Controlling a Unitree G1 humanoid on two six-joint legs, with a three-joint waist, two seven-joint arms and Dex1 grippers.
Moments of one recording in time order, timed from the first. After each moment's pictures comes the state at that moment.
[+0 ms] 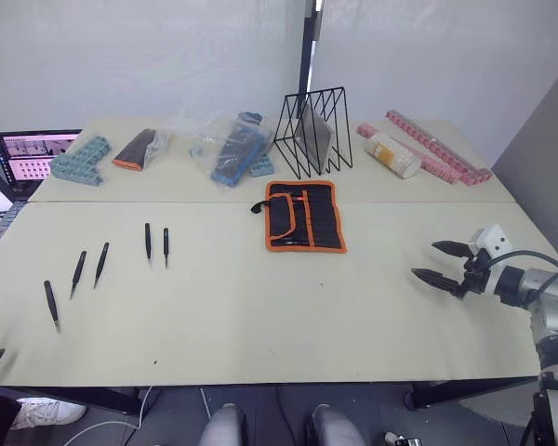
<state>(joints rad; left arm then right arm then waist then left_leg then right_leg) 0.29 1.07 0.77 0.65 -0.30 -0.08 -1.12 -0.53 -0.80 -0.17 0.78 0.24 -0.13 1.20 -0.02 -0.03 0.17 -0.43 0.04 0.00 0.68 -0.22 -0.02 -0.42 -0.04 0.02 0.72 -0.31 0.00</state>
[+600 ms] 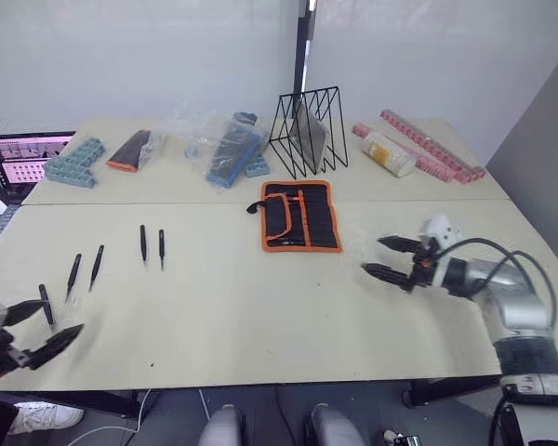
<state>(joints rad) 0.39 0.81 0.73 -0.12 -0.49 0.23 -1.02 -0.48 -0.61 -0.07 0.24 0.34 0.32 1.07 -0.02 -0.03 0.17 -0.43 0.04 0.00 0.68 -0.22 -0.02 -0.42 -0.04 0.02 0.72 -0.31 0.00</state>
